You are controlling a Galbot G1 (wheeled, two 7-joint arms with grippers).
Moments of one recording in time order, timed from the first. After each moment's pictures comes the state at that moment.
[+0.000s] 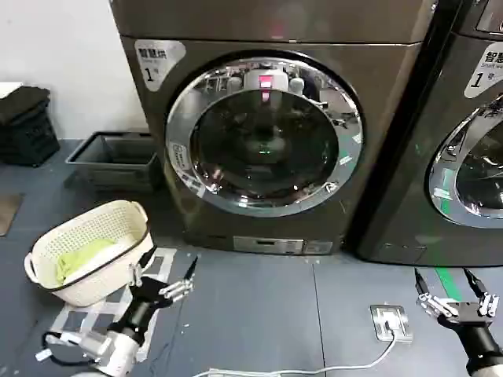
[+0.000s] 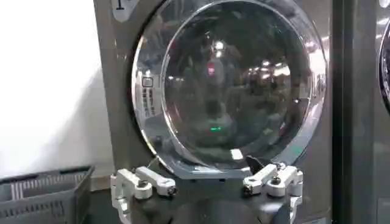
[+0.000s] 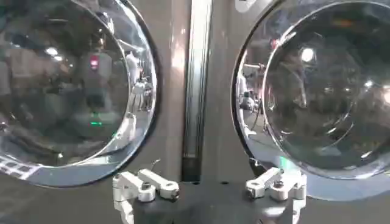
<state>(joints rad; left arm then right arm) 1.74 -1.41 -0.70 -2.31 -0.14 0.06 0.26 -1.82 1.36 1.04 2.34 0.39 -0.08 -0.23</state>
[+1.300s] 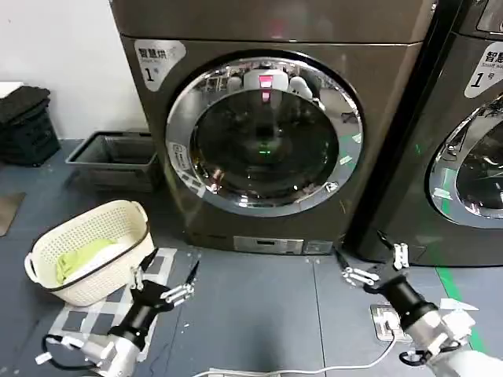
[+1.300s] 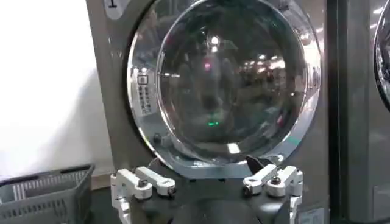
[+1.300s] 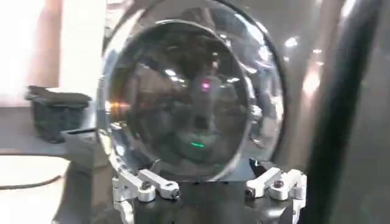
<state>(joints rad) 1.76 -1.42 -0.69 -2.33 -0.11 0.08 0.27 -1.43 0.79 0.52 2.27 0.51 -0.12 -0.13</state>
